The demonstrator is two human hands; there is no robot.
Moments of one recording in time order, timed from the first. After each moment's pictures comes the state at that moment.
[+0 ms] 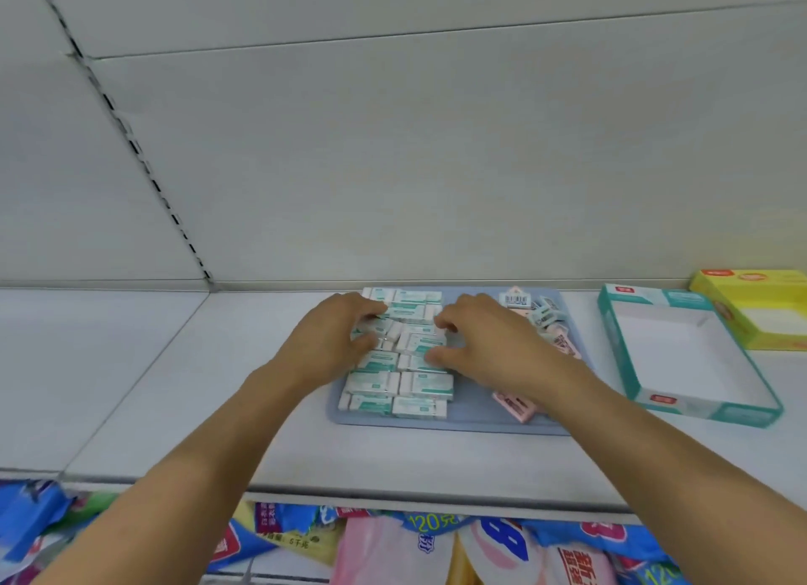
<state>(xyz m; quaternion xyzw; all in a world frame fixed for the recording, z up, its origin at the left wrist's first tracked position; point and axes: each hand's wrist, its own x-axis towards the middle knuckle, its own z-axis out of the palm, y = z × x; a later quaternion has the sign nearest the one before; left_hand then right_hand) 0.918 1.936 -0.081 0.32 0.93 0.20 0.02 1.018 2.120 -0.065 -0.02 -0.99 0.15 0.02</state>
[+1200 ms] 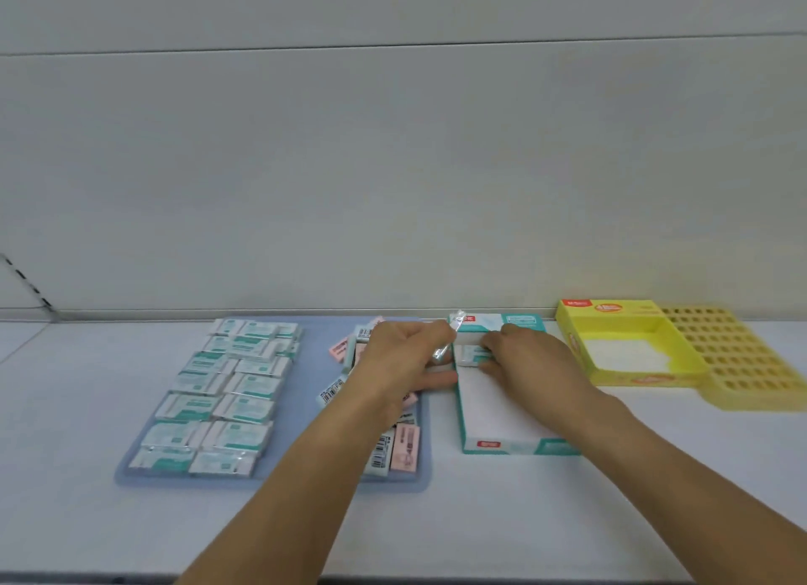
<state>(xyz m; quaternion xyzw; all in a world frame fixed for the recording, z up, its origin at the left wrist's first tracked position) 1.023 2.175 -0.066 0.06 0.67 0.68 0.31 1.074 2.328 -0.099 -0.10 -0.99 -0.03 0.05</state>
